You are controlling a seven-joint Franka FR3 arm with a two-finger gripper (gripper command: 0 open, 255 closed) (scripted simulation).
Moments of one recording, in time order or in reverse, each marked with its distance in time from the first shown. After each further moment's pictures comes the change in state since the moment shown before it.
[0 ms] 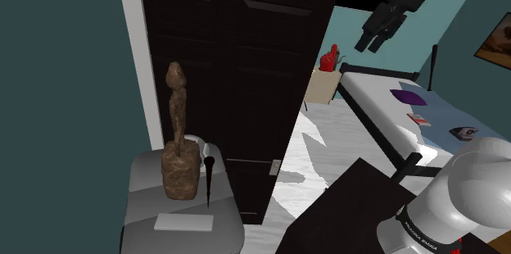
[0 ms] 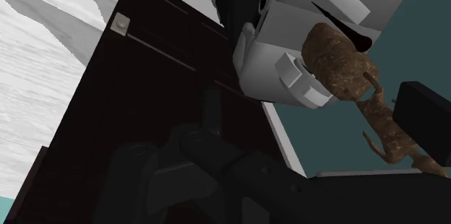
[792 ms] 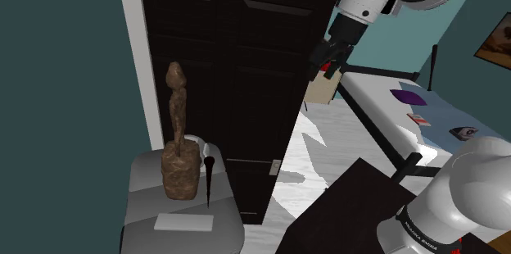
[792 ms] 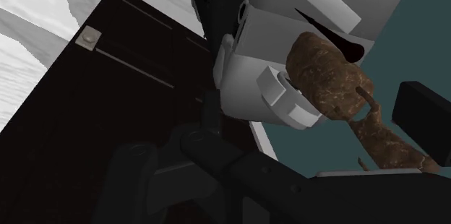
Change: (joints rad) arm 0.046 0.197 0.122 -0.093 0.083 0.249 0.096
